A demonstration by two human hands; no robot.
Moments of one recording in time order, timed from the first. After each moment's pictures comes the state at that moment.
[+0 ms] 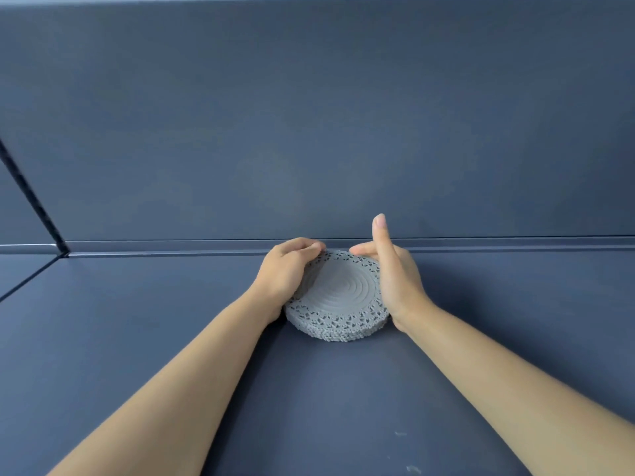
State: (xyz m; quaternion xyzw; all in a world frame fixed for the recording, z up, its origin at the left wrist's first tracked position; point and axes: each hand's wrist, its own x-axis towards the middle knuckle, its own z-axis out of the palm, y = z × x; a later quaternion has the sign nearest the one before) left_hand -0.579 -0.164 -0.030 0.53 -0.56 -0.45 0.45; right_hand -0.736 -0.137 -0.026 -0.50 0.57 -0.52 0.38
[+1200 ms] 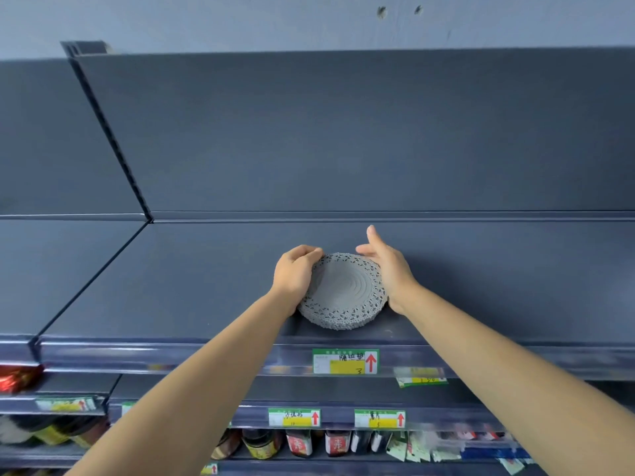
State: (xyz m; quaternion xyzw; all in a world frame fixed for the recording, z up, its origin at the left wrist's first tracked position) left_hand -0.561 -0.045 -0.018 0.59 -0.49 -0.45 0.46; right_hand -0.721 -0.038 -0.007 -0.47 0.57 -0.47 0.48
